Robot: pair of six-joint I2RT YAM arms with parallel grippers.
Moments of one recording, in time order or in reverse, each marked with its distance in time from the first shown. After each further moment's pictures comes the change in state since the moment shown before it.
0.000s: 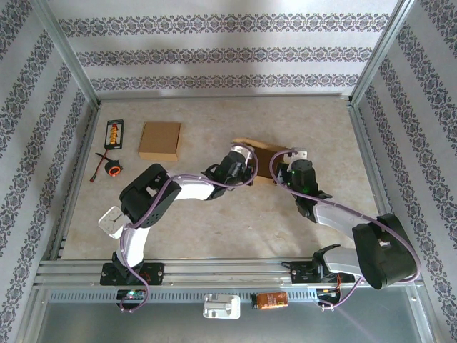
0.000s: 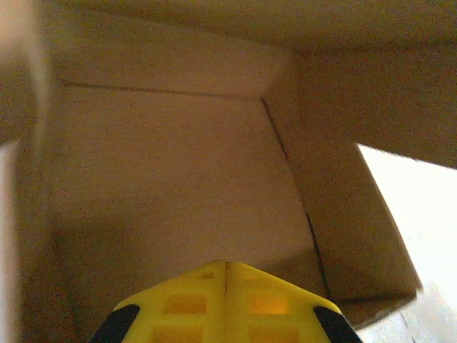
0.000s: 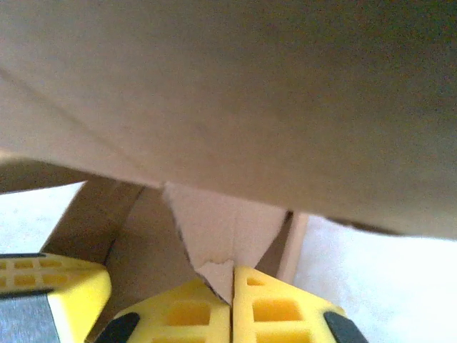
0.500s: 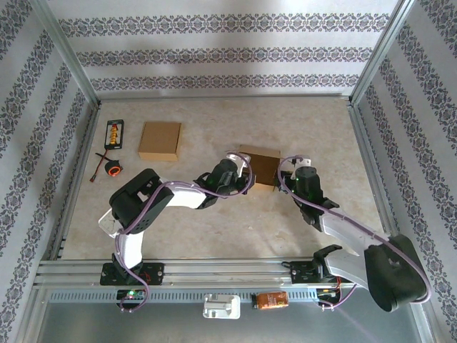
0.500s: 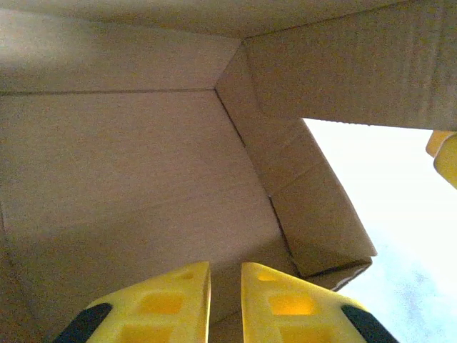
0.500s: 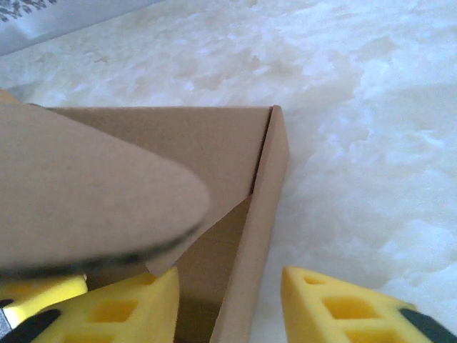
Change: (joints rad) left arm -0.006 -0.110 -0.183 0.127 0.073 0.003; right arm 0.005 -0.187 -0.050 -0.164 -0.029 0.059
